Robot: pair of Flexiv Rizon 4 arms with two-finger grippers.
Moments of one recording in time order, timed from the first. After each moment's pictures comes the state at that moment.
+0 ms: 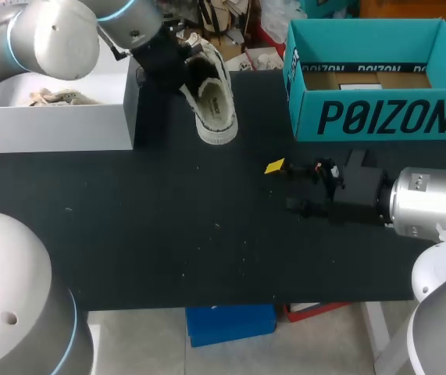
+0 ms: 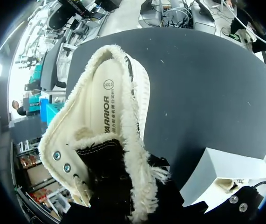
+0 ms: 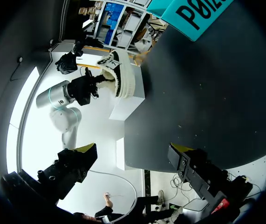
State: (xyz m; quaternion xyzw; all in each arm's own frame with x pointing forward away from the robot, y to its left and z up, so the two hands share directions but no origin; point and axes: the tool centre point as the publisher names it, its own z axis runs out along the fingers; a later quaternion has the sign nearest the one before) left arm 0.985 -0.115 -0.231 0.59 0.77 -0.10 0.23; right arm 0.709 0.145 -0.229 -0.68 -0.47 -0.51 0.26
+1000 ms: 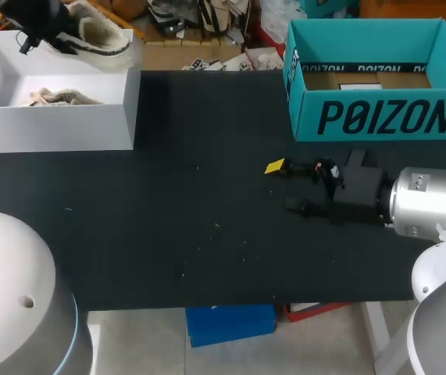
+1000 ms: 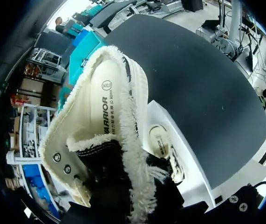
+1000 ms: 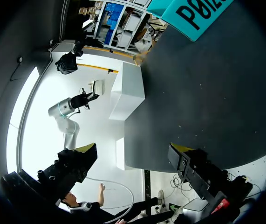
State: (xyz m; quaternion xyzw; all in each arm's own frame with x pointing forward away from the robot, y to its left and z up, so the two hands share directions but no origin) left arm 1.057 0.136 -0.191 0.27 0.93 -0.13 0.22; right arm 0.709 0.145 -0.229 -0.68 -0.47 -0.51 0.26
